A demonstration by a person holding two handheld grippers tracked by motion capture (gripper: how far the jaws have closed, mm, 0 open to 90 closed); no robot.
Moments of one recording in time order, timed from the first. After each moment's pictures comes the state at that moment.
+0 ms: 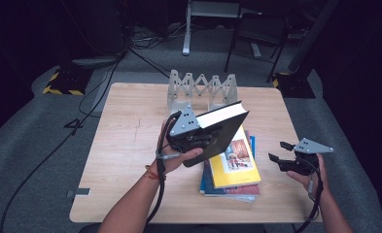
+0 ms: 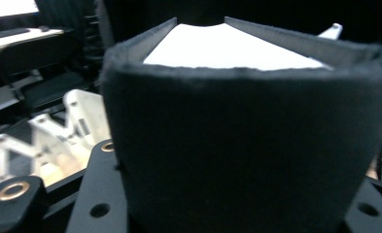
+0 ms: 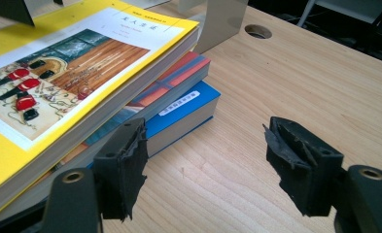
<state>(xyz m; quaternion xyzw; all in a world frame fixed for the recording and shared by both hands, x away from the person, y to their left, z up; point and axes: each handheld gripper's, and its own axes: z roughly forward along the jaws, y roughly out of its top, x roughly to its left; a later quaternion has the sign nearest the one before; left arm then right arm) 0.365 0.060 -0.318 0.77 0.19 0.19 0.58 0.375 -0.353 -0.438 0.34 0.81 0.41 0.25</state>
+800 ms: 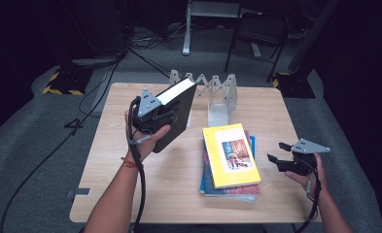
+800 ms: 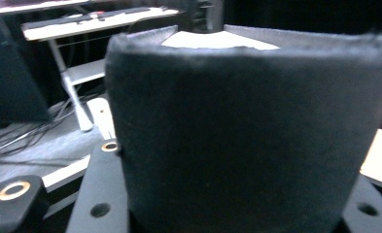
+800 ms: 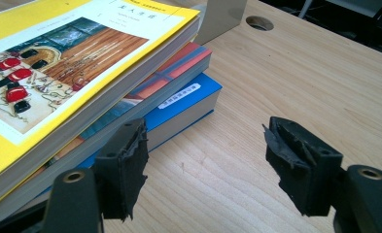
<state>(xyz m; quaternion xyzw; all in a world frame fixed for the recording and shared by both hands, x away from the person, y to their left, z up) 0.407 0.130 -0.325 0.71 0.36 0.30 0.52 0.376 -0.349 -0.442 0.34 0.81 0.40 0.25</state>
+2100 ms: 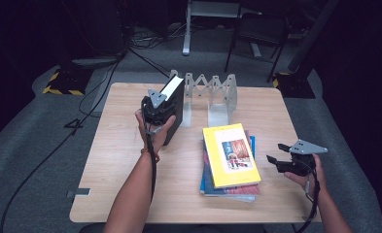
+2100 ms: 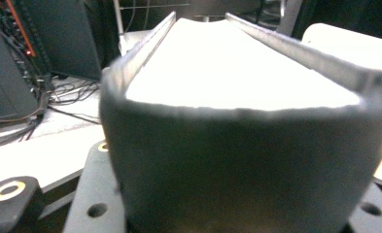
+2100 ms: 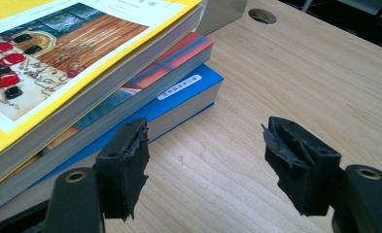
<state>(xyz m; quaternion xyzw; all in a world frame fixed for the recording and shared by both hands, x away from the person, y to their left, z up) 0.466 0.117 -0.389 0.67 0.46 0.33 0.49 0.377 -0.349 -0.446 0.34 0.82 0.39 0.25</state>
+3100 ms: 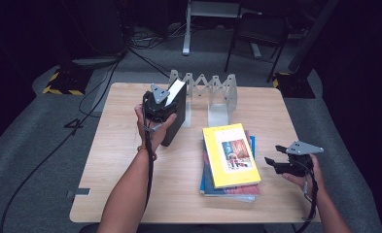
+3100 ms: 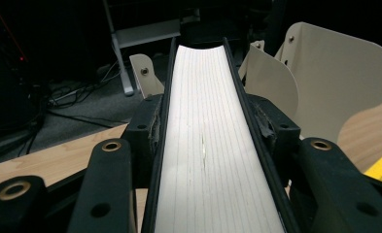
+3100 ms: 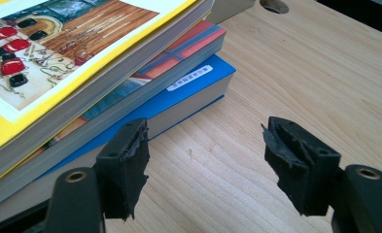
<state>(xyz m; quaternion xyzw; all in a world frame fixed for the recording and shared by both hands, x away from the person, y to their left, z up) 0.465 0.111 -0.361 0.69 0.44 0.32 0.46 0.377 -0.343 -0.450 0.33 0.83 0.38 0.24</state>
